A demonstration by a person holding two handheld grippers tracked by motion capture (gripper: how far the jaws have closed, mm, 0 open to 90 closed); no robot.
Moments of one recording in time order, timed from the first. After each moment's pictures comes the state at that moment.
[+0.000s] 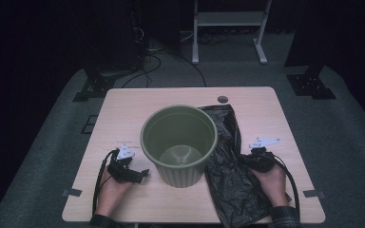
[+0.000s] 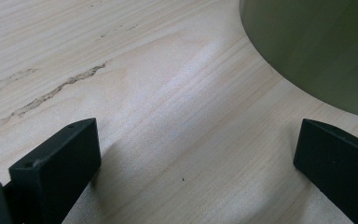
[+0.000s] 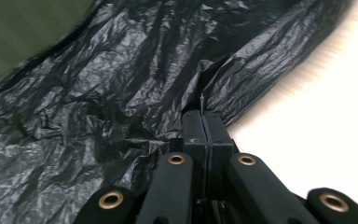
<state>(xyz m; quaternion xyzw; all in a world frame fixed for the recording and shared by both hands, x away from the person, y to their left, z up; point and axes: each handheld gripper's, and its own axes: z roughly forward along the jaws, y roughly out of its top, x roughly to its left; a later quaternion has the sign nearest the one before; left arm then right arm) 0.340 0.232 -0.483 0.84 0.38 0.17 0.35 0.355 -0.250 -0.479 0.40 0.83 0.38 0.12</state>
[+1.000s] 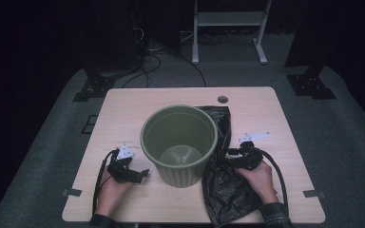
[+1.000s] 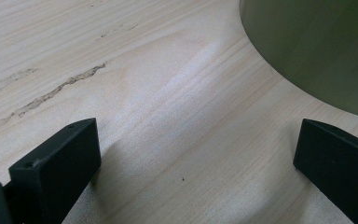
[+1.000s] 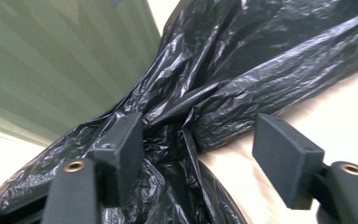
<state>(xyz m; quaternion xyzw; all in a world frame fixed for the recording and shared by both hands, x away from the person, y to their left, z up) 0.340 0.232 -0.483 0.84 0.38 0.17 0.35 0.371 -0.219 -0.477 0.39 0.81 0.44 0.02</state>
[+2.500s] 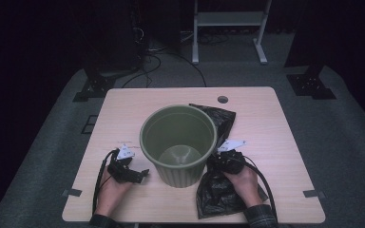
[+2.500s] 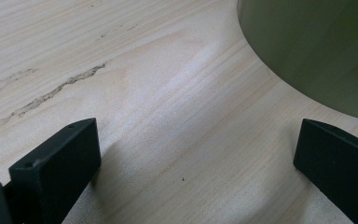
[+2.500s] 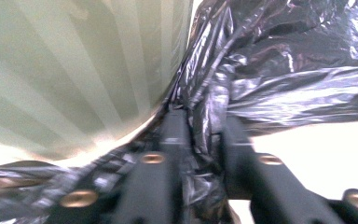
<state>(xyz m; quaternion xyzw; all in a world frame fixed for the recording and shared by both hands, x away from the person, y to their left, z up) 0.340 0.232 -0.483 0.84 0.38 0.17 0.35 0.353 -0.162 -0.480 0.34 0.85 0.38 0.14</state>
